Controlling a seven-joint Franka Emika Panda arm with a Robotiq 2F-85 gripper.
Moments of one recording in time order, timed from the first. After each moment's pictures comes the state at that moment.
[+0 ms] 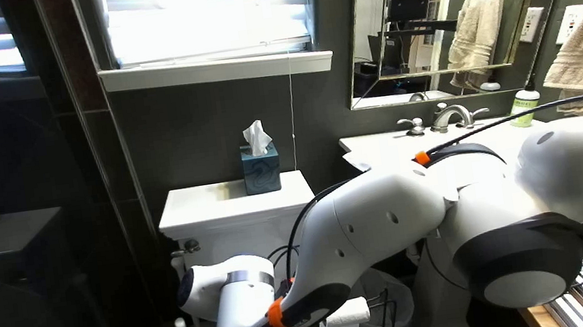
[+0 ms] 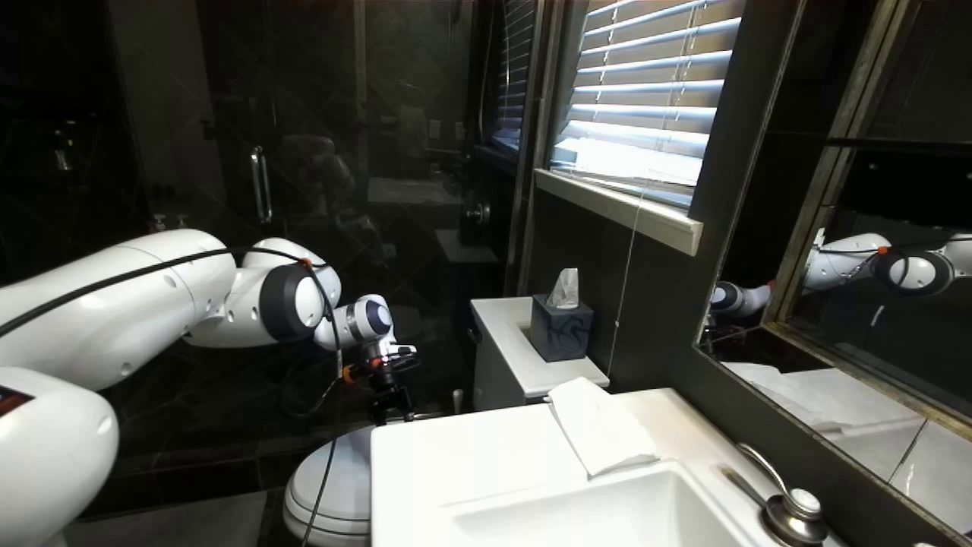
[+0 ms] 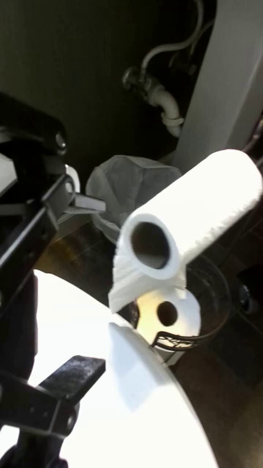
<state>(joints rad) -0.05 1.48 -0.22 -0.81 -0.25 1.68 0.54</state>
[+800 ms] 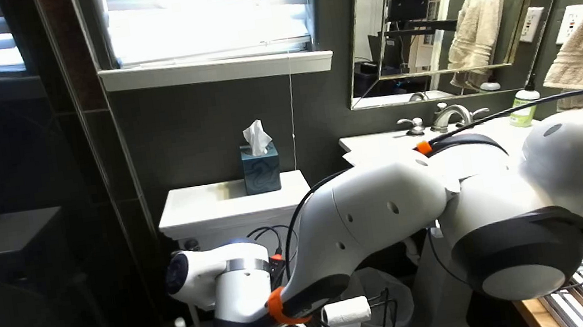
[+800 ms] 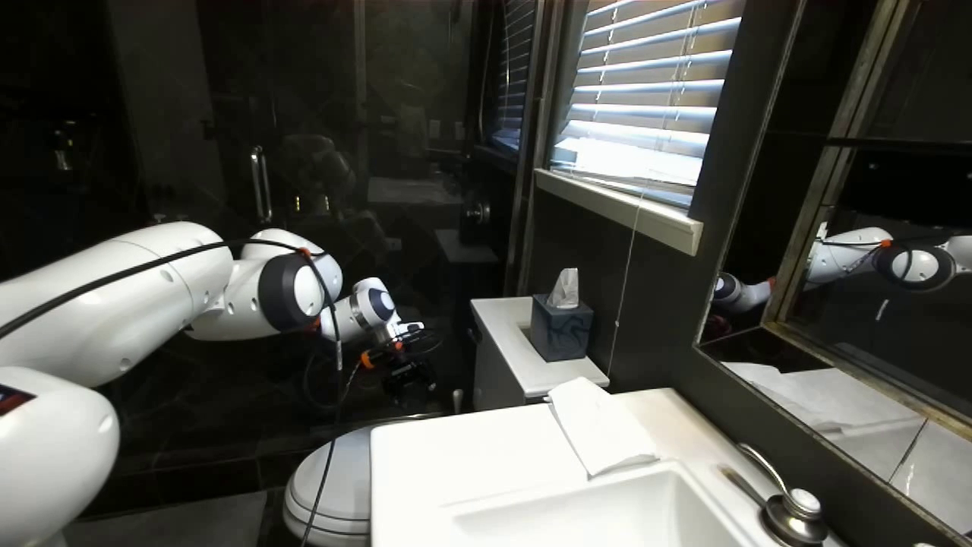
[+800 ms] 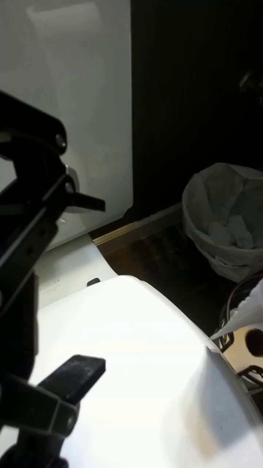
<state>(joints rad) -0.04 1.45 -0.26 -0.81 -0.36 1.88 0.37</state>
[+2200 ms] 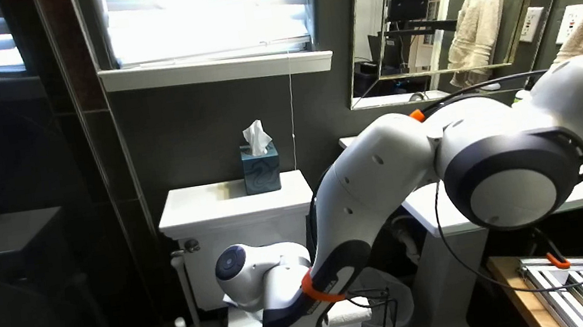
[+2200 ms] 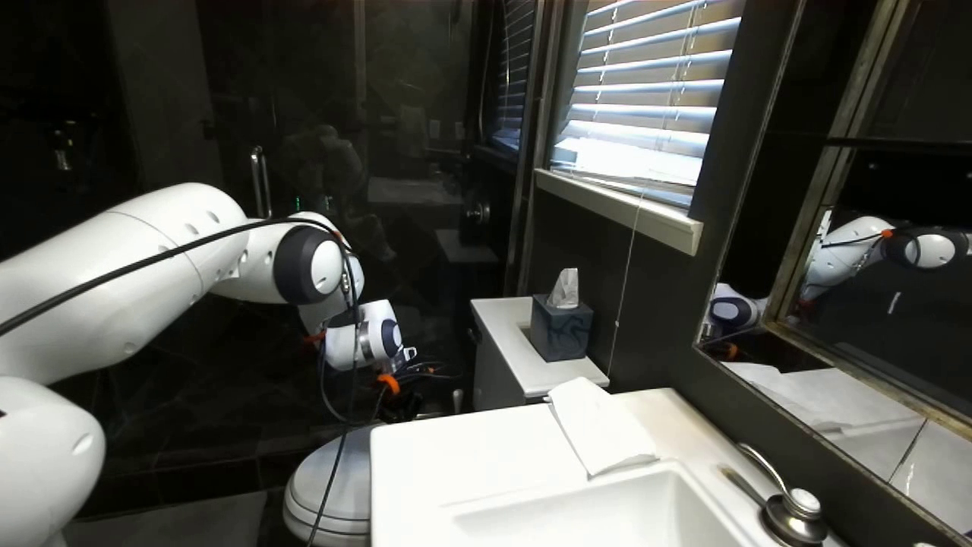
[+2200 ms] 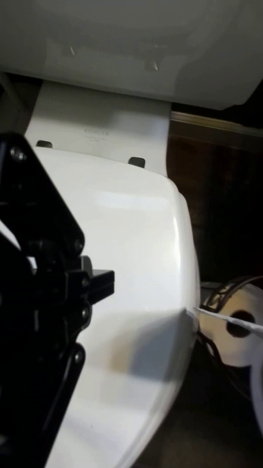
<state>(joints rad) -0.19 1.25 -0.08 -1.30 -0.42 2.37 -0.35</state>
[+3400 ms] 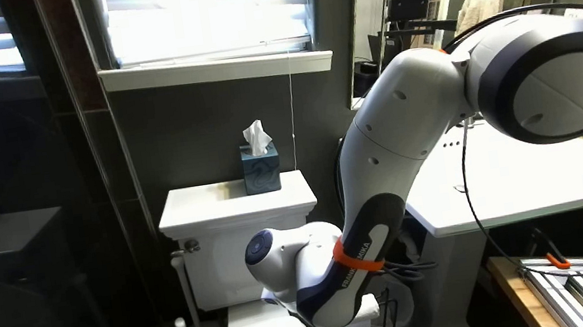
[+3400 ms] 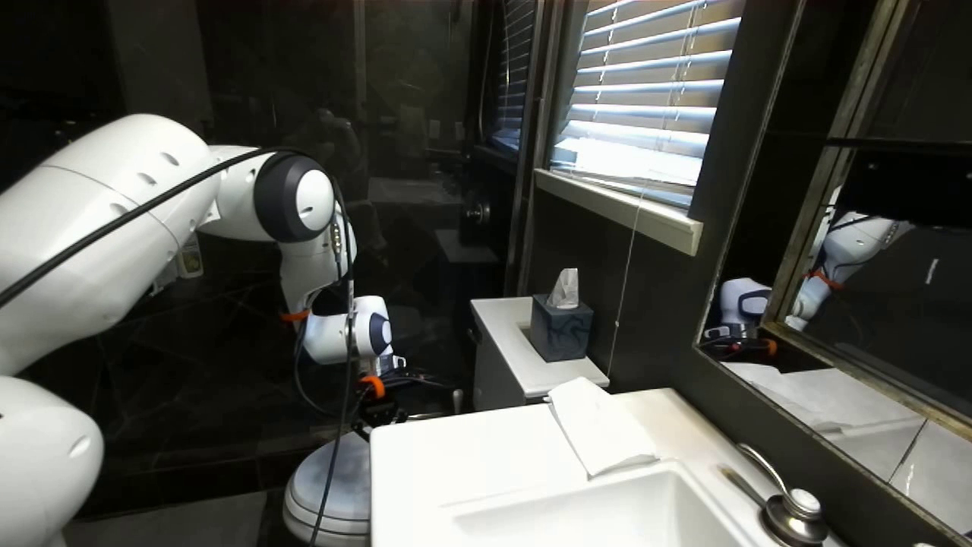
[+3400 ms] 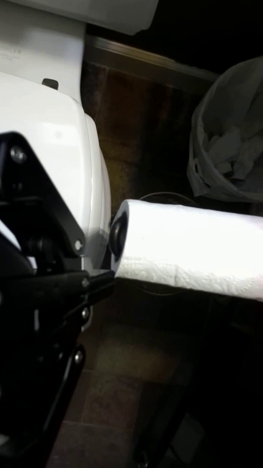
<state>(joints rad) -0.20 0.96 -0.06 -1.74 -0.39 2.33 -0.41</state>
